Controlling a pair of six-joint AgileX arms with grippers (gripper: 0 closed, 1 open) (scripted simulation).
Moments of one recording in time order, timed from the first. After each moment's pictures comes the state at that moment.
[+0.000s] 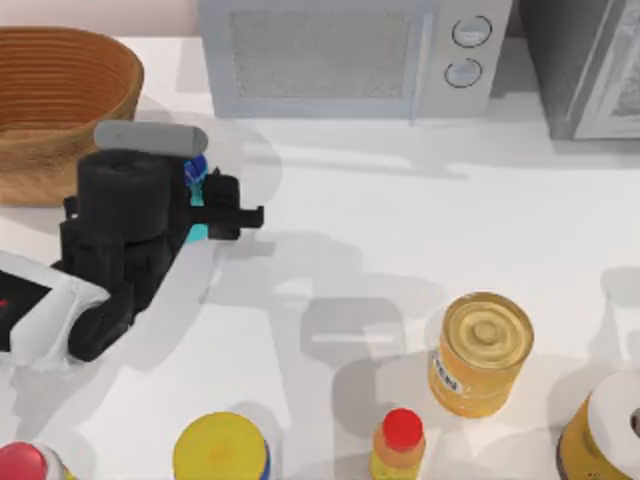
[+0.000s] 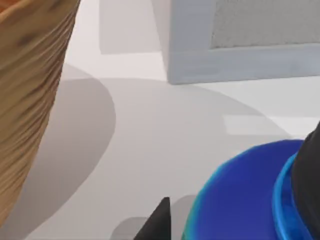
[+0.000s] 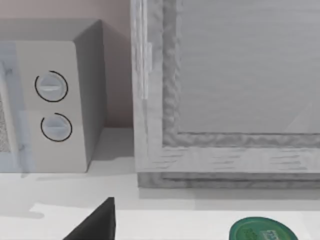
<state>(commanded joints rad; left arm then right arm) -0.44 1.75 0.61 0.74 -0.27 -0.13 0.00 0.00 0.00 0.00 0.00 0.00</state>
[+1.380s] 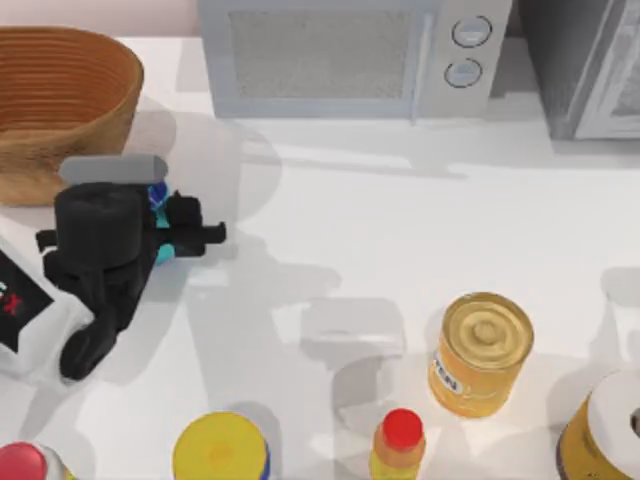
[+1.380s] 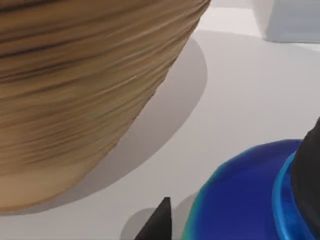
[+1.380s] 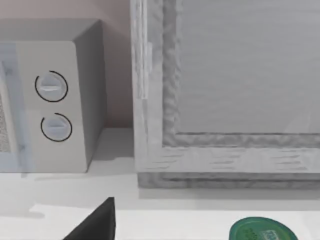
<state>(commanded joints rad) -0.34 1.95 0.57 0.96 -0.27 -0.15 0.00 0.00 0.00 0.00 0.00 0.00</state>
